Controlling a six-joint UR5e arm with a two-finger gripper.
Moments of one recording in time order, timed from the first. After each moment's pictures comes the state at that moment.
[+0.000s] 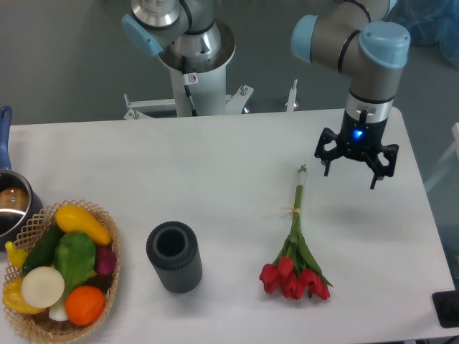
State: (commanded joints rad) arm 2.84 -1.84 -1.74 -0.89 1.32 1.25
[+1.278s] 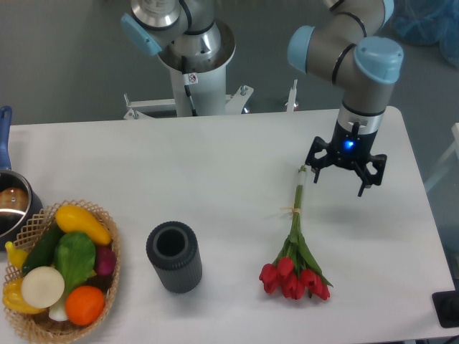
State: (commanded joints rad) arm 2.82 -1.87 -1.81 -0.89 1.30 1.18
